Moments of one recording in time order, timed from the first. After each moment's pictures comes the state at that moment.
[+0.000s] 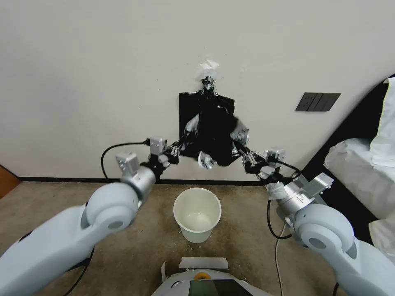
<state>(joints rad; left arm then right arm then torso) 0.83 -0.55 -0.10 -2.50 -1.18 0.28 -0.59 -1.33 0.71 0.55 2.50 1.06 -0.20 0.26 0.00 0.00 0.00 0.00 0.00</state>
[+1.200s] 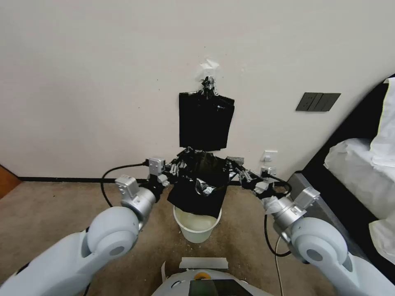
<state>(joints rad) 1.09 -0.73 -0.04 -2.40 -1.03 0.27 -0.60 -1.53 0.86 0.47 2.50 1.05 -0.22 0.24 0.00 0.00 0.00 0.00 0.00</state>
